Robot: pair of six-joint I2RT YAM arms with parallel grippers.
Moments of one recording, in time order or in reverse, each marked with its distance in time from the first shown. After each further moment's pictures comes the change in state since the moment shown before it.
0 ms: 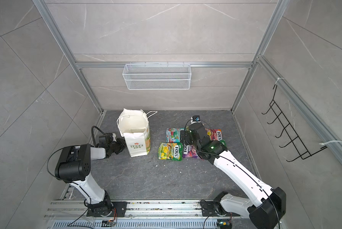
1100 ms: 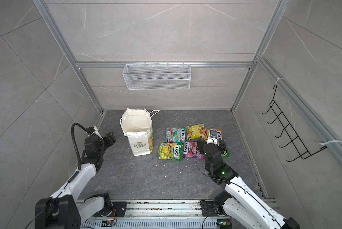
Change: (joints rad) left arm -0.079 -0.767 -0.182 -0.158 -0.587 0.346; right arm -0.055 -0.390 -0.565 0.463 0.398 -0.270
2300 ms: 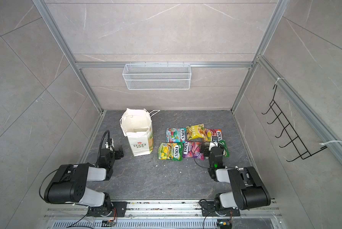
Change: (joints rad) left arm -0.003 0.468 -0.266 0.655 -0.039 0.419; right arm -0.430 0.644 -0.280 0.923 -0.537 -0.053
